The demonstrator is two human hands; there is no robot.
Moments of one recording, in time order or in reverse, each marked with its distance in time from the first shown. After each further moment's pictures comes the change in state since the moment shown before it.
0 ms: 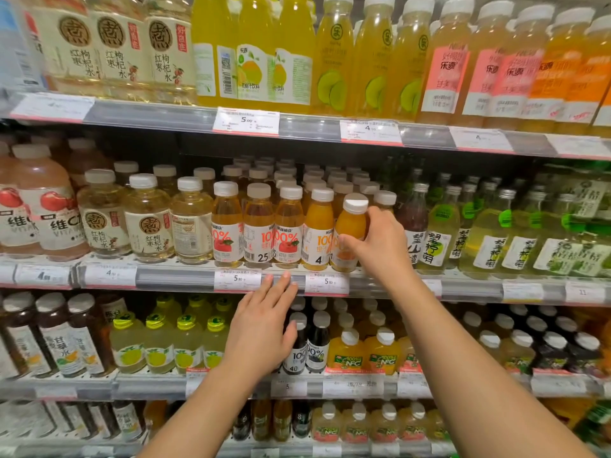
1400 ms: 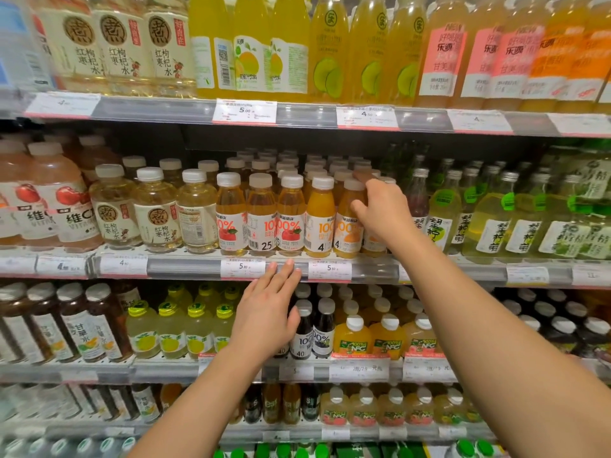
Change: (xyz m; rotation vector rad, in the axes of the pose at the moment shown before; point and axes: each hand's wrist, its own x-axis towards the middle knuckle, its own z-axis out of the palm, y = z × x) left_hand -0.001 0.002 -0.002 -0.009 -0.009 -0.005; right_hand 0.029 -0.013 -0.020 -0.197 -0.067 -0.047
